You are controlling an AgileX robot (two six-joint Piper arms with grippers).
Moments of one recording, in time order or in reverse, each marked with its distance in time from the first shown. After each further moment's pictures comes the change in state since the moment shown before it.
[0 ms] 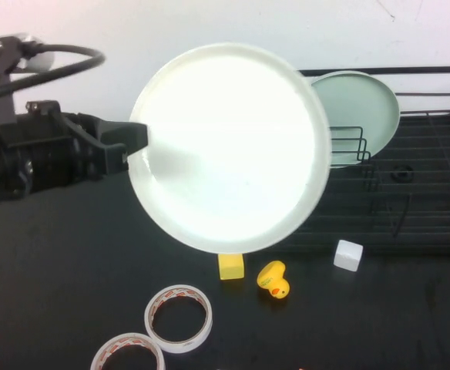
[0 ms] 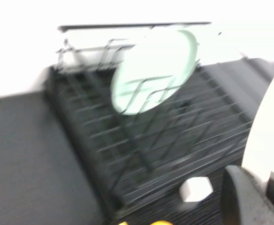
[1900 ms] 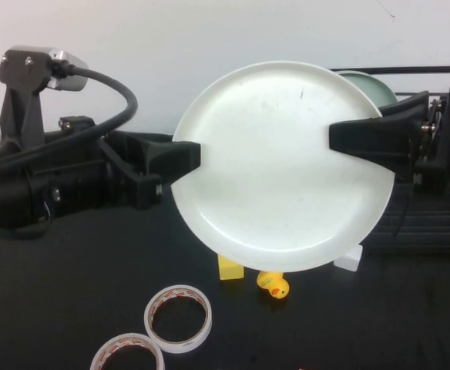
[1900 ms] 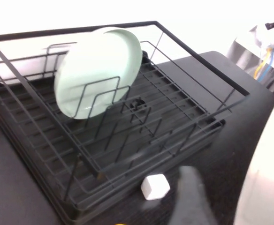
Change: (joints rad) right arm 0.247 0.583 -0.445 0.149 0.167 -0.336; left arm -0.137 -0.065 0.055 -0.079 -0.018 0.086
